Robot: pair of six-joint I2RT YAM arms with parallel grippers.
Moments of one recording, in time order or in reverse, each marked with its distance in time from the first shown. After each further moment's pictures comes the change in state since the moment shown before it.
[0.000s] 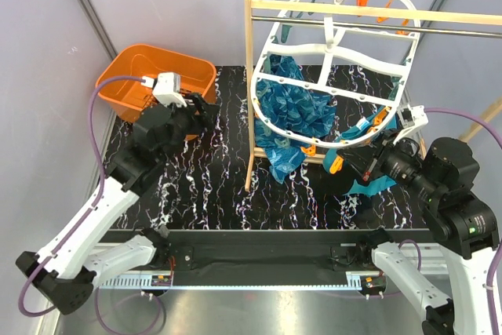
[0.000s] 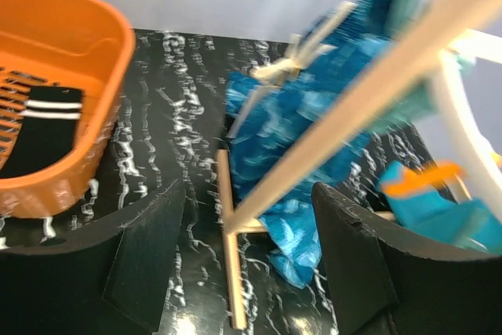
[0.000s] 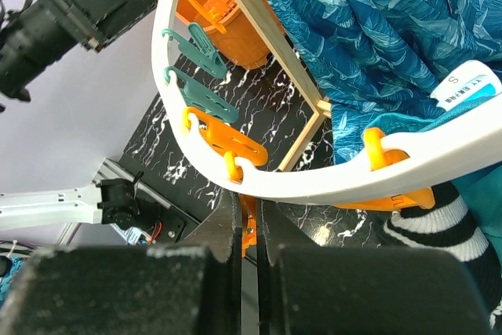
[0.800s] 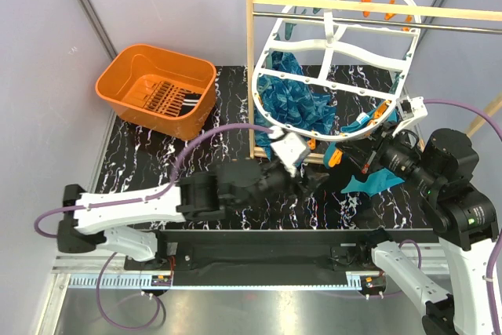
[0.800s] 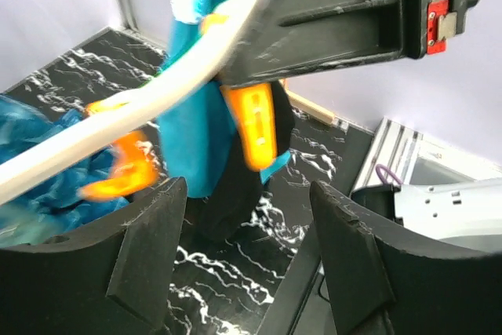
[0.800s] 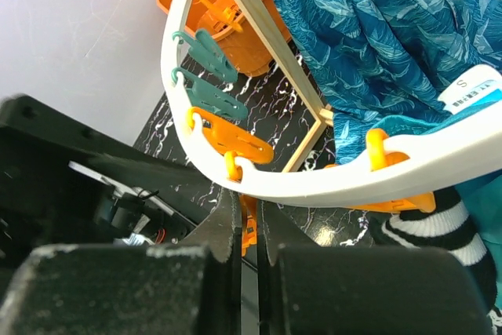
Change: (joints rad) left arm -0.804 0.368 0.214 0.265 -0.099 0.321; right arm 0.000 0.052 0.042 0.014 -0.001 0.006
